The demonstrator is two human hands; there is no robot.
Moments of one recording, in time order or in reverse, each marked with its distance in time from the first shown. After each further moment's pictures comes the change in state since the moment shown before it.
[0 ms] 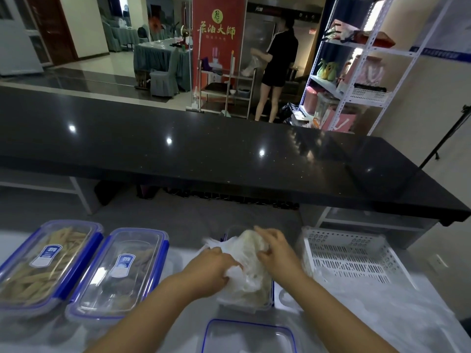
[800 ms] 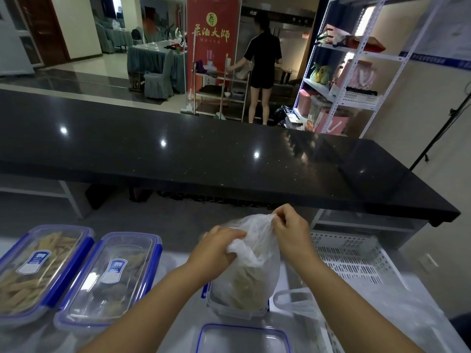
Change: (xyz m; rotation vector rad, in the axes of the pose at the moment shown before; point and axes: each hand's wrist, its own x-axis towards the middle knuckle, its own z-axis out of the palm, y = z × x) left_hand 0.029 0.004 -0.009 -0.226 0.329 -0.067; right_hand 0.002 -0.035 -0.057 0.233 0.335 -0.006
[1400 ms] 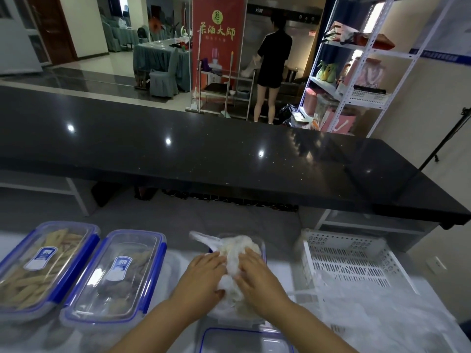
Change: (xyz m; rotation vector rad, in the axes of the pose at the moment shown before) left_hand -0.050 -0.031 0.023 0.397 -0.113 0.077; right_hand -0.054 0.048 0.076 -0.295 -0.466 -0.245
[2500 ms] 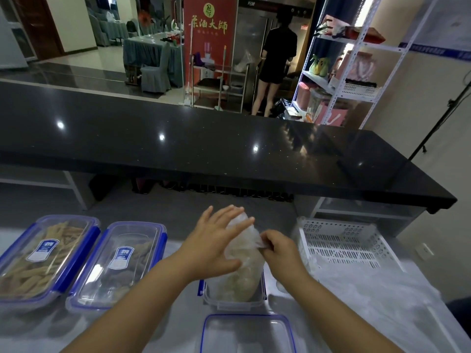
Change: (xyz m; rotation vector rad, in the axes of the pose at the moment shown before) left_hand 0.015 0.008 -0.056 0.014 0.158 0.207; right_hand -0.010 -0.001 -0.040 0.237 0.297 0.147
